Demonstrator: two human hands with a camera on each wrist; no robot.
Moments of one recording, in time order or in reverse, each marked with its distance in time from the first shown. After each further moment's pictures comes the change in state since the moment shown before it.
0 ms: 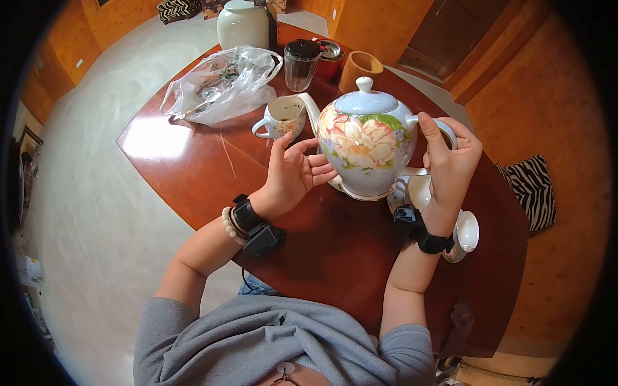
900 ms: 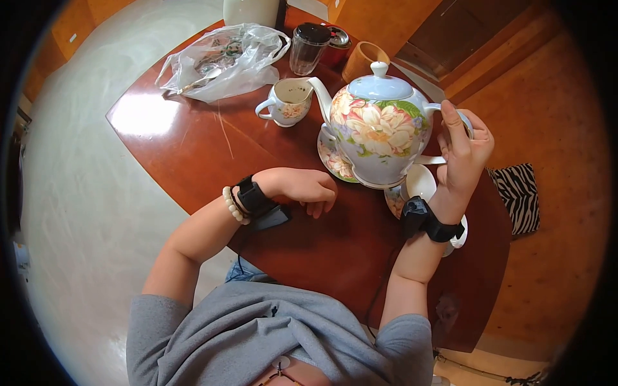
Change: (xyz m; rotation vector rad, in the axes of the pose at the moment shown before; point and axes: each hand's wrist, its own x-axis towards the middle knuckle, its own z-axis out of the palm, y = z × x) left_hand -0.003 -0.006 -0.012 1.258 -0.554 -0.557; right_hand 0.012 -0.009 -0.002 0.163 -0.103 -0.021
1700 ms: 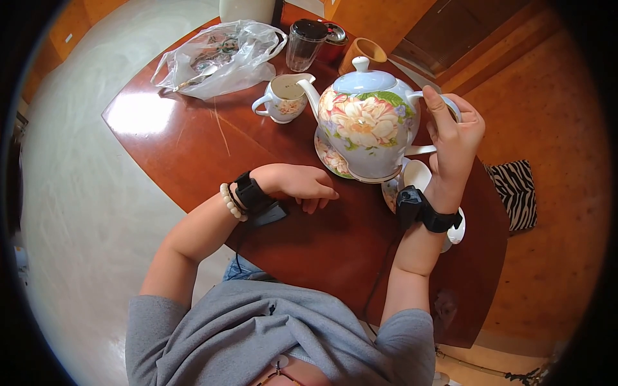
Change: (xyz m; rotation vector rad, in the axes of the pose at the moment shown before) left_hand 0.001 0.004 0.001 0.060 0.007 -0.054; right_hand 0.006 -0.003 0.012 -0.057 -0.028 0.052
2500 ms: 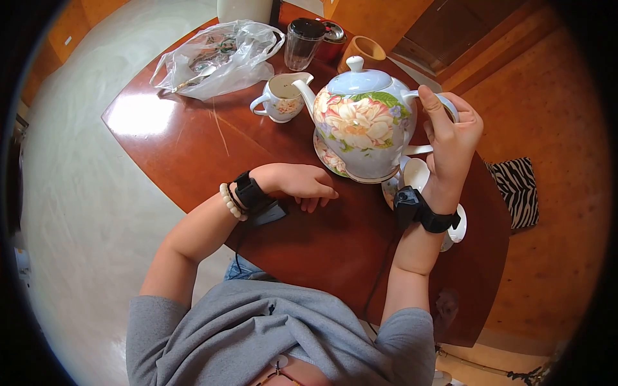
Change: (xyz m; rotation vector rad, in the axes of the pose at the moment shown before) left_hand 0.003 0.000 -0.002 0.008 -0.004 0.007; right_hand -0.002 0.000 0.002 -0.015 0.021 0.009
